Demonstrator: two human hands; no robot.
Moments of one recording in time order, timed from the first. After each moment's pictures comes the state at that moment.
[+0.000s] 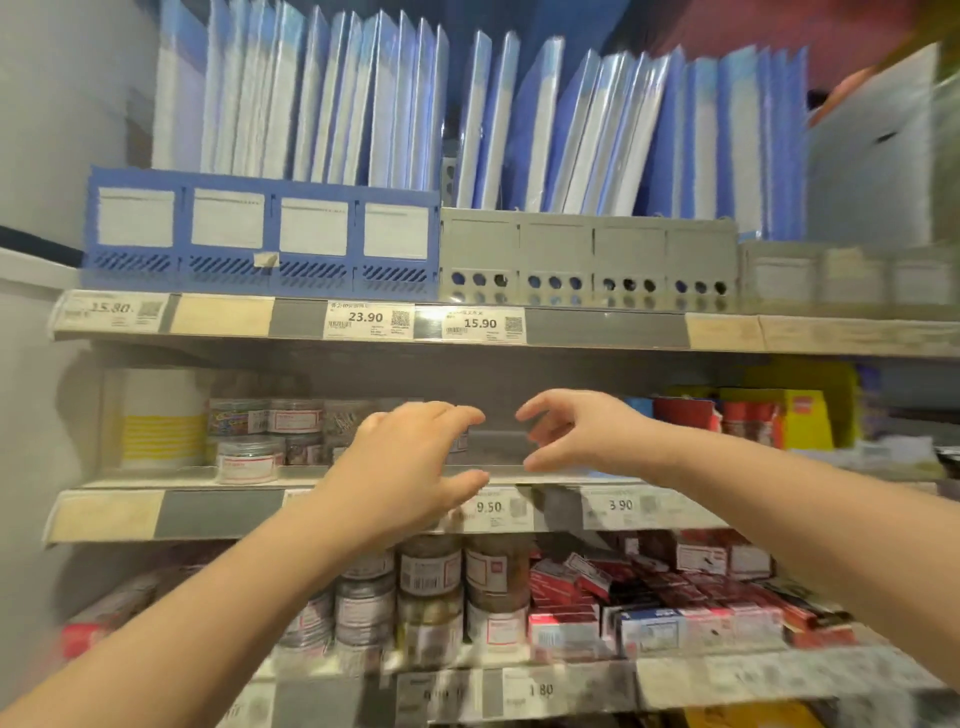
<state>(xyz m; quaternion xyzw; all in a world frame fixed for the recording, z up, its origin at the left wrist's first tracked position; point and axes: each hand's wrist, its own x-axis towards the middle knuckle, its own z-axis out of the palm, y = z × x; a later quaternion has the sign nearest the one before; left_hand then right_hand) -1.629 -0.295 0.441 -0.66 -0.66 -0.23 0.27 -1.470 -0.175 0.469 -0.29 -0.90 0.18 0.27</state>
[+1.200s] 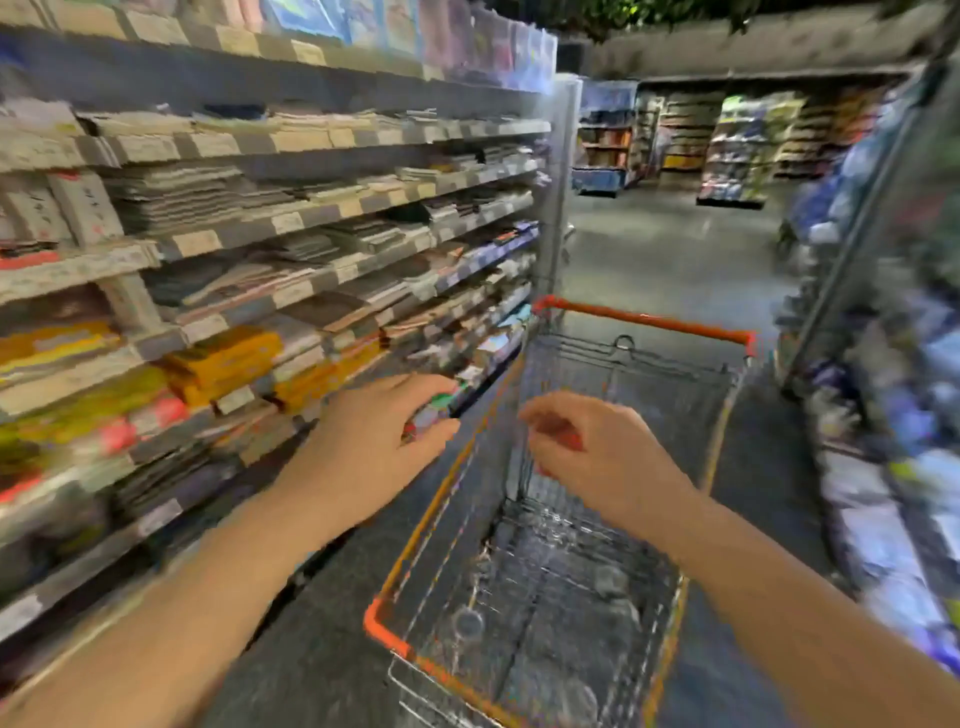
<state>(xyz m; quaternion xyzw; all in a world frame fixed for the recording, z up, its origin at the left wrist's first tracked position) -0.992 -0.622 0.252 -0.91 -0.33 -0.23 -0.08 -0.803 -0.717 0.232 -0.69 -0.63 0.10 0.34</state>
